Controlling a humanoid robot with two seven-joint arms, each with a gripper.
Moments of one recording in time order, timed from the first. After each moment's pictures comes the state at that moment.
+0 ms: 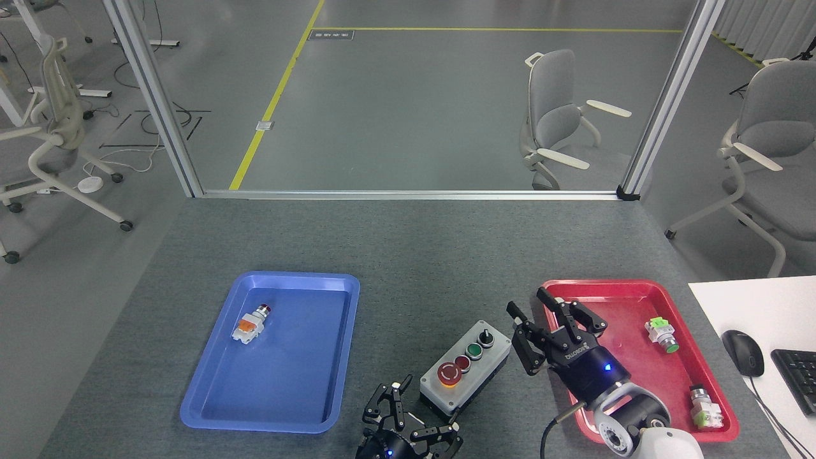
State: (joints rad) left arm -0.28 -0.01 -0.80 -1.03 -1.38 0.19 0.22; right arm -0.21 -0.06 -0.08 -1.33 1.44 -0.66 -0.03
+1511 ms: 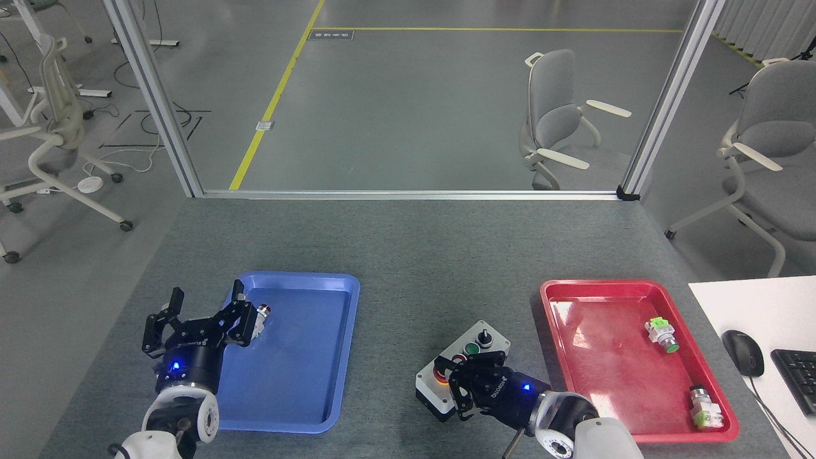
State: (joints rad) left arm -0.22 0.21 -0.10 -1.36 -1.18 0.15 0.20; right arm -0.31 -0.04 0.18 -1.09 1.45 -0.79 0.09
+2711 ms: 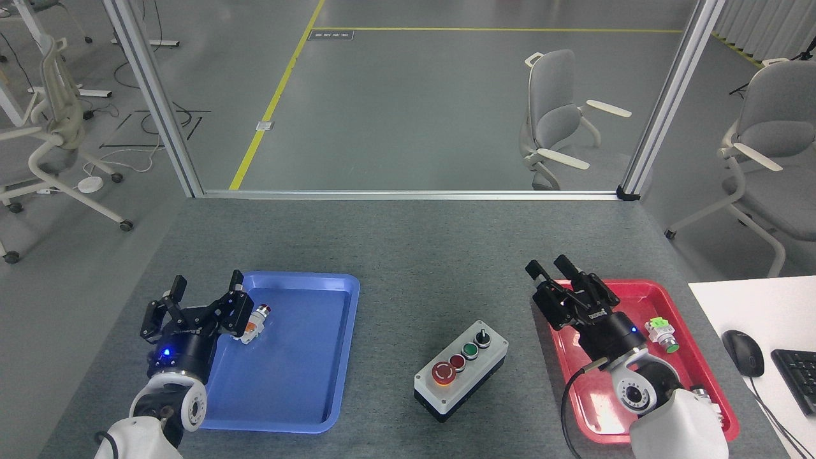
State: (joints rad) left arm -0.25 0.22 -0.03 -1.31 -1.16 -0.01 0.18; right arm -0.36 -0.10 -0.13 -1.18 1.02 -0.63 0.08
